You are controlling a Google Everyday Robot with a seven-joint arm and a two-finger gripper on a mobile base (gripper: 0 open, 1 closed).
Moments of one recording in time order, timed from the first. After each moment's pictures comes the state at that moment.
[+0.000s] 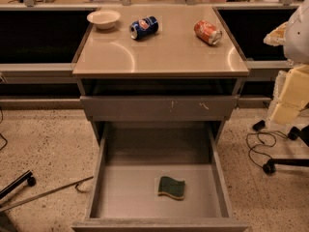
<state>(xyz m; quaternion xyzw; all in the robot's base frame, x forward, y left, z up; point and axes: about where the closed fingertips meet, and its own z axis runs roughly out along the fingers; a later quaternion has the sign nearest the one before) 0.438 -0.217 0.976 -0.60 0.78 -0.03 0.16</state>
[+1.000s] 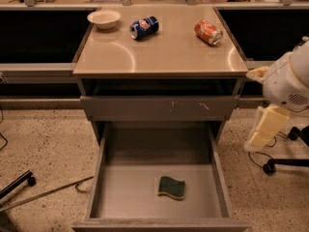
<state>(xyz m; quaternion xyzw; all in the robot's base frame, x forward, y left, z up) 0.463 -0.221 0.875 -0.61 0.77 0.02 0.20</state>
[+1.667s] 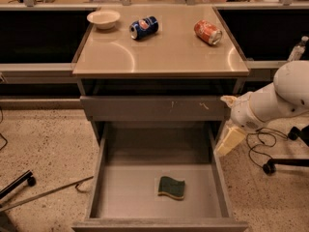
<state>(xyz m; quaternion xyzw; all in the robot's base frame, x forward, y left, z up) 0.539 -0.206 0.729 -0.59 0.76 0.08 0.27</state>
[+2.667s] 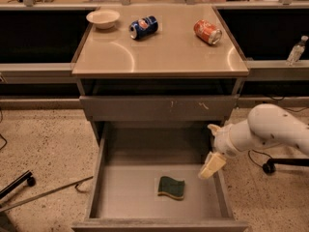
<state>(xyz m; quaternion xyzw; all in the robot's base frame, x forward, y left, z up) 0.526 -0.183 0.609 -0.56 0.77 0.13 0.26</state>
